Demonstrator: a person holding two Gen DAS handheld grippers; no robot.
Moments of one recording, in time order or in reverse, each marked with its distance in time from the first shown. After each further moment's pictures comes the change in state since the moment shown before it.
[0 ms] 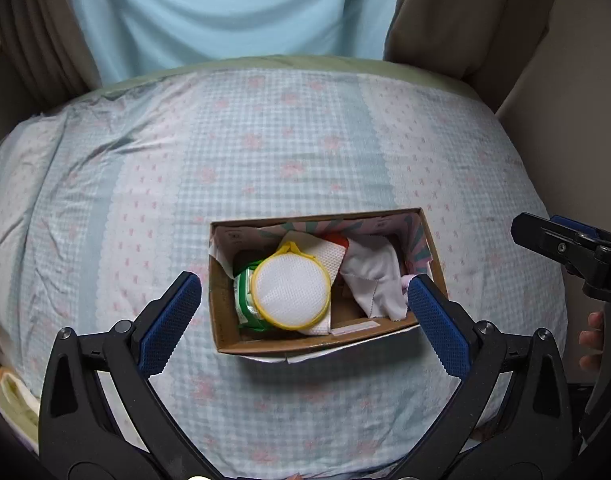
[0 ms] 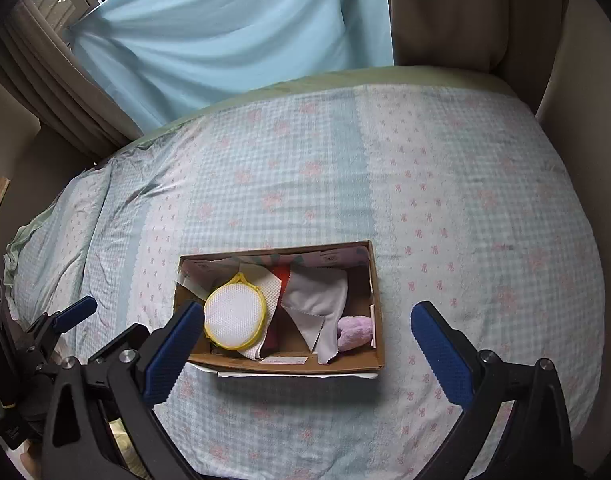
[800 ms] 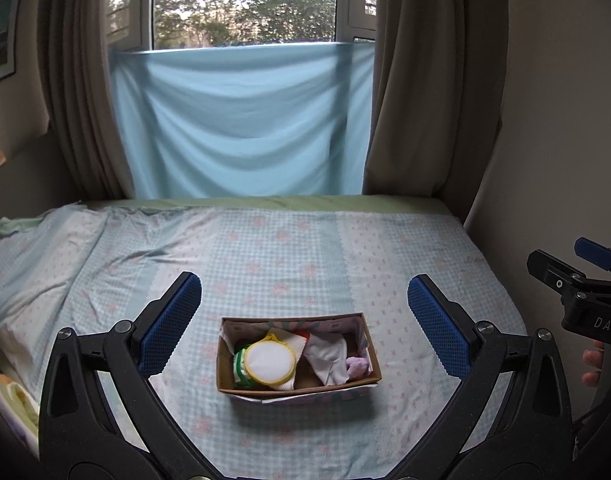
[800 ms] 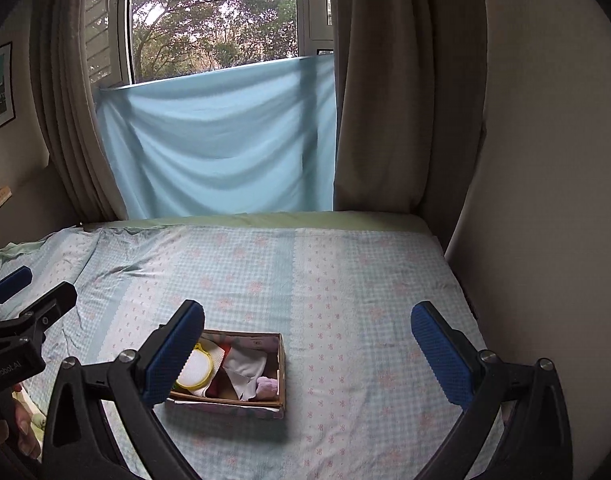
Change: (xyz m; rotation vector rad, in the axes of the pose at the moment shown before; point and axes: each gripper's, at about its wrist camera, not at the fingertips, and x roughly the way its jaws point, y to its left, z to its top) left arm -0.204 -0.083 -0.016 0.013 -0.444 0.044; right arm -0.213 -0.023 -0.041 -0.114 -0.447 -0.189
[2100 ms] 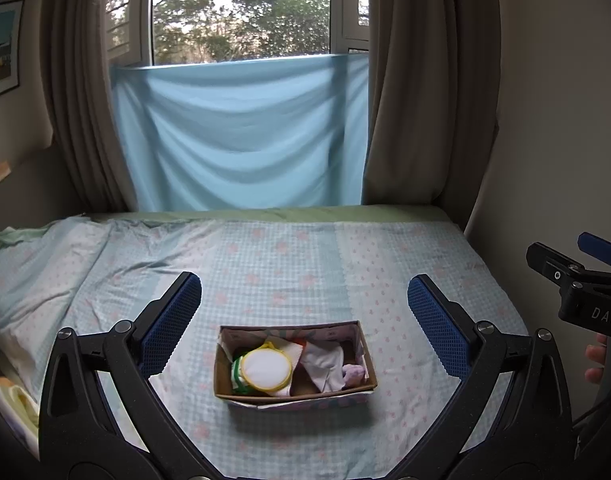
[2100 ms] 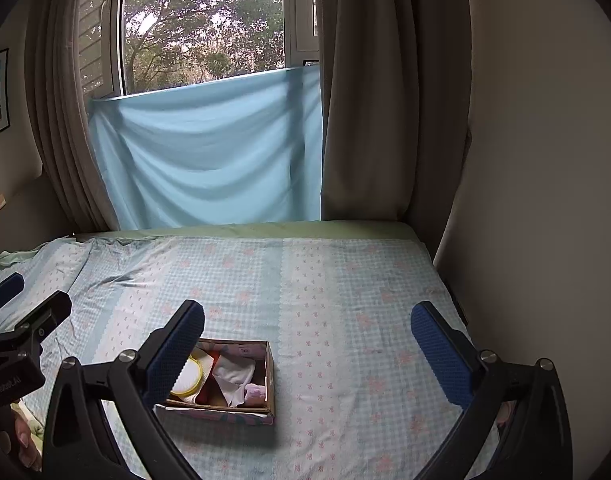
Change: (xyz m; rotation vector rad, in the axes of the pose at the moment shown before) left arm -0.014 -0.021 -0.006 0.024 -0.049 0.019; right arm -0.013 -0.016 -0.003 0.014 -0.040 -0.032
